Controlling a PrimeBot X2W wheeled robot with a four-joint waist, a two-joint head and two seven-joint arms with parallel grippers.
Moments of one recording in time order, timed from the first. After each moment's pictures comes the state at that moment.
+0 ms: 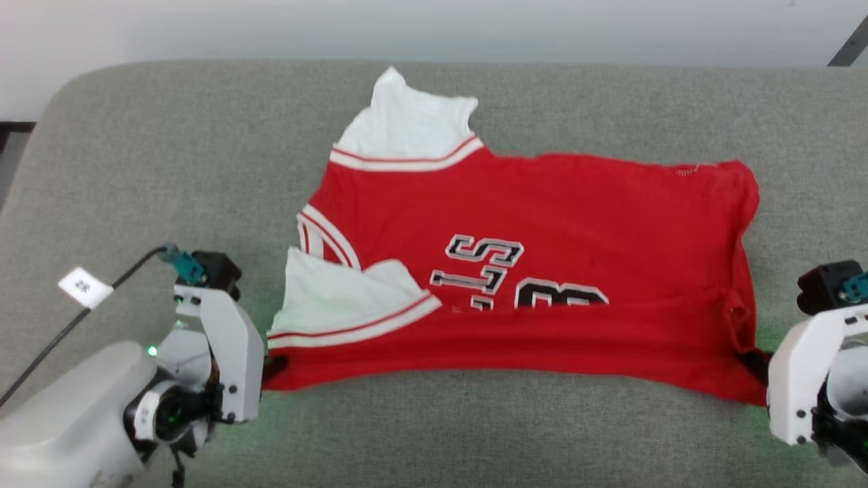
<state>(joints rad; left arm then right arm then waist) -0.73 0.79 -1.01 0.29 -1.32 0.12 0.54 -0.25 -0.39 0.06 0.07 0.50 0.13 0.85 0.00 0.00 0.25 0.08</state>
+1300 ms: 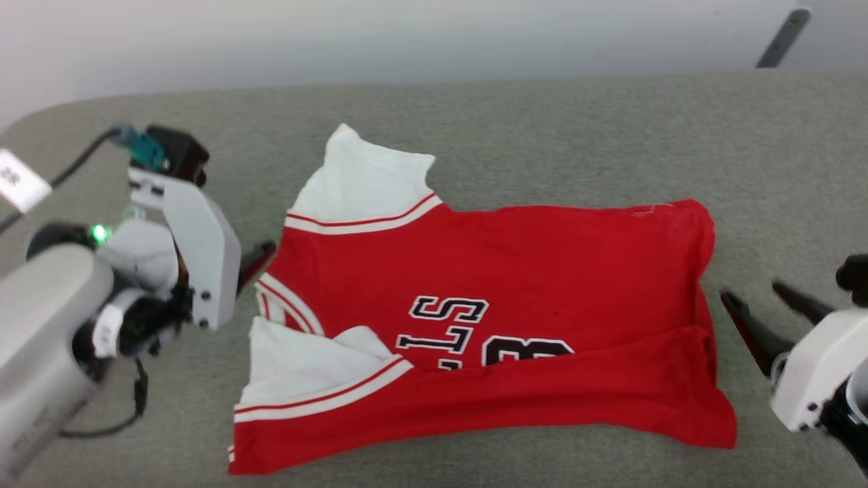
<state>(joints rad) -0.93 0.89 -0.98 0.08 -1.18 0.24 0.60 -0.17 -0.34 -0.02 -0.15 0.46 0.13 0.68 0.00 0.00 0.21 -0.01</state>
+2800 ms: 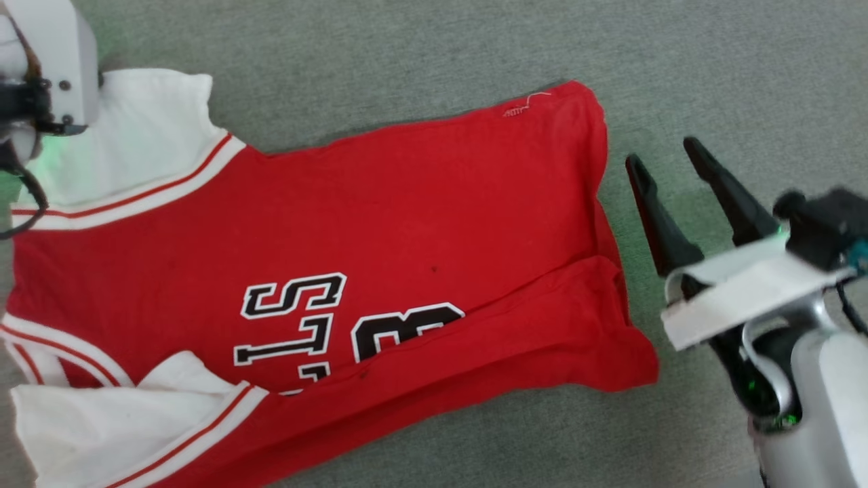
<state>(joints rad) -1.39 0.69 -0.99 0.85 -1.08 -0.03 0.78 -0.40 -0.17 0.18 -0.06 0.37 0.13 0.08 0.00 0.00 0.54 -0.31</state>
